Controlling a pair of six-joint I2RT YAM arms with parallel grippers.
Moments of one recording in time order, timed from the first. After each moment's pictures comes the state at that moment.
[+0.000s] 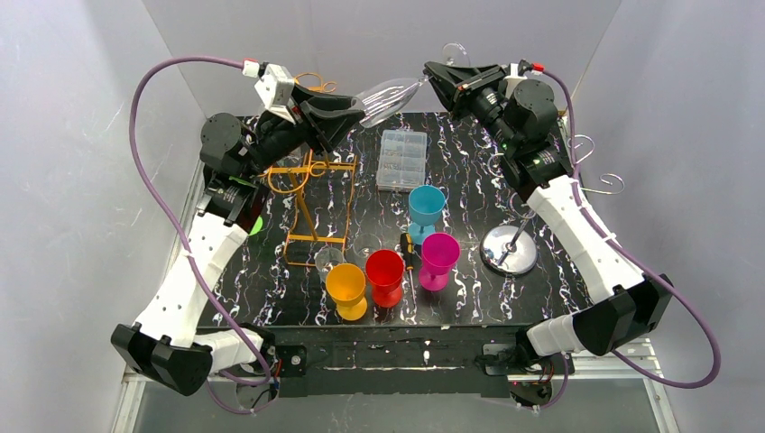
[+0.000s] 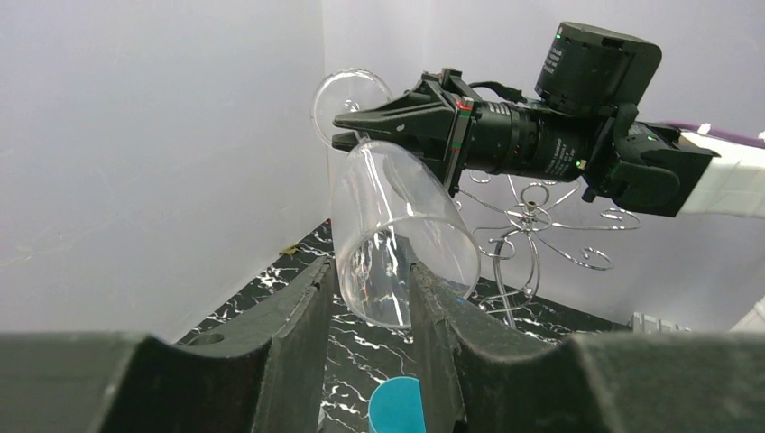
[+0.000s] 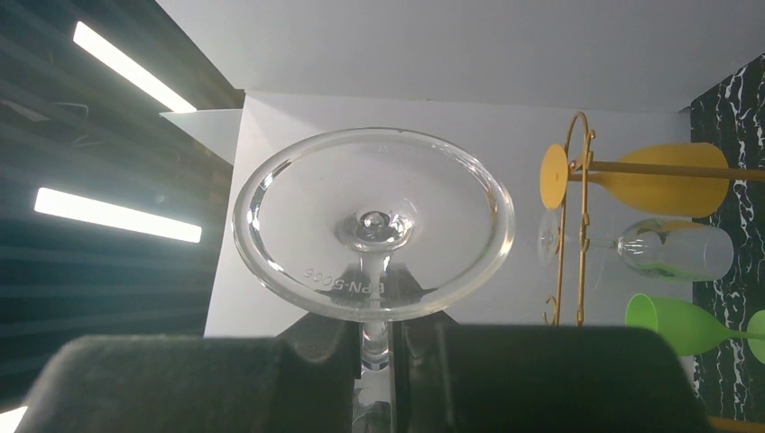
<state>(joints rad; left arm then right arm) -0.38 1.20 1.38 0.20 0.64 -0.25 0.45 1.39 1.51 0.08 -0.15 1.64</state>
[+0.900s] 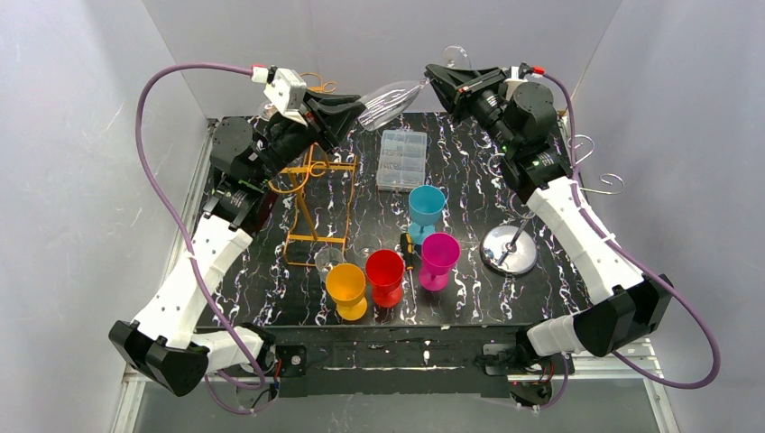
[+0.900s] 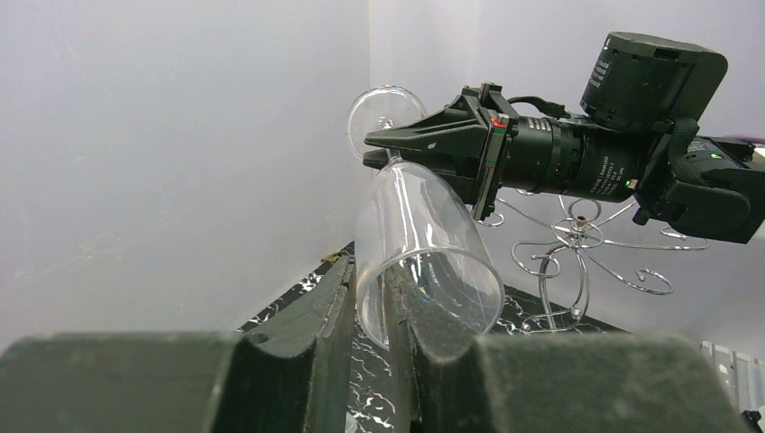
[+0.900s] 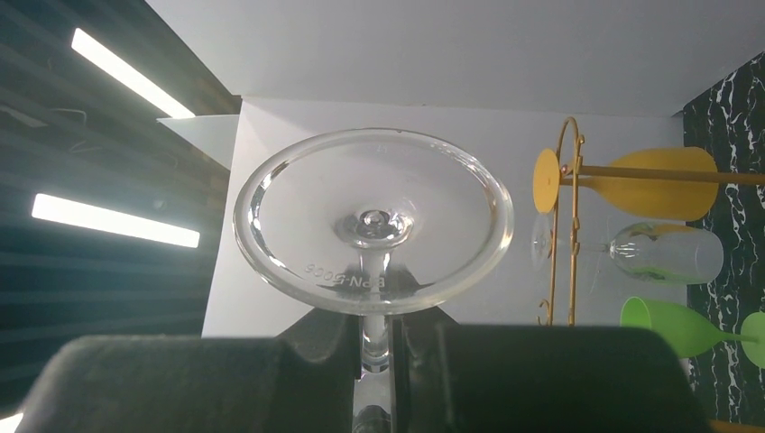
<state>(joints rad) -0.47 1.20 1.37 0.19 0.45 -0.14 0.45 1.39 1.48 0.09 -0.14 1.65</state>
